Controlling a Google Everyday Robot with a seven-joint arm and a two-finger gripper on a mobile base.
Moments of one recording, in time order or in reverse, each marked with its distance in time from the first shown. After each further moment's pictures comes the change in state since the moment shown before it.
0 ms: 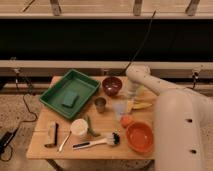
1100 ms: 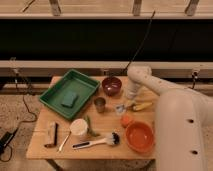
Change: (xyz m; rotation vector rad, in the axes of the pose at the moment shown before) arm 0.011 0.011 -0.005 -0.018 0.024 -0.010
